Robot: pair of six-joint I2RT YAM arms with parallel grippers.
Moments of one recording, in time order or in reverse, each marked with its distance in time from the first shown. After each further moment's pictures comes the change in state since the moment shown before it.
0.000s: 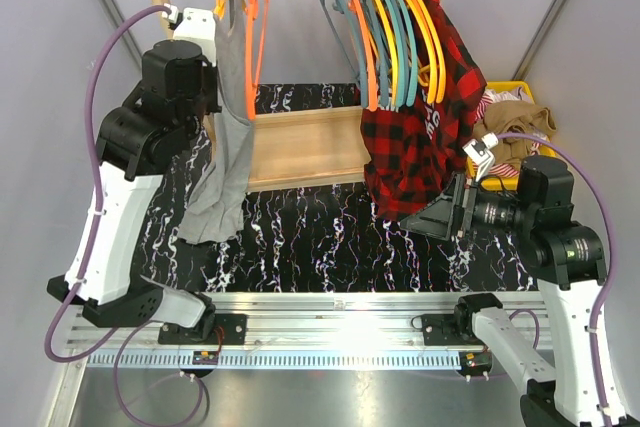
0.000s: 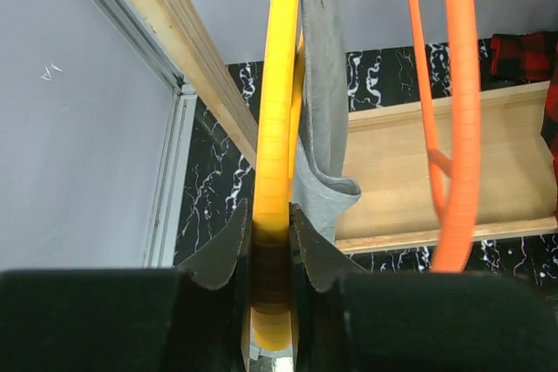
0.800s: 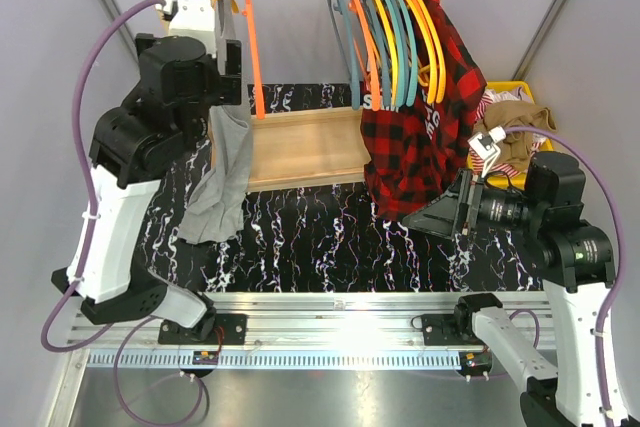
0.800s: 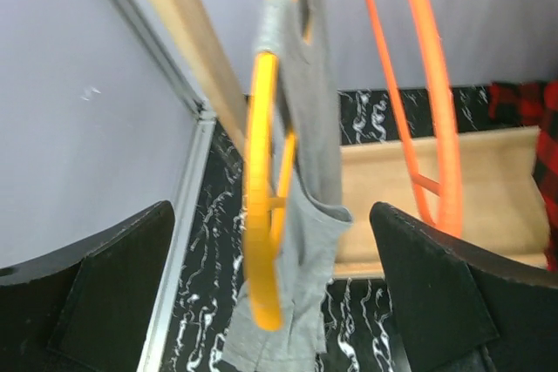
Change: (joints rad) left arm -0.140 0.060 0.179 -0.052 -0.197 -0.011; right arm -0.002 0.016 0.077 0.012 -0.026 0.005
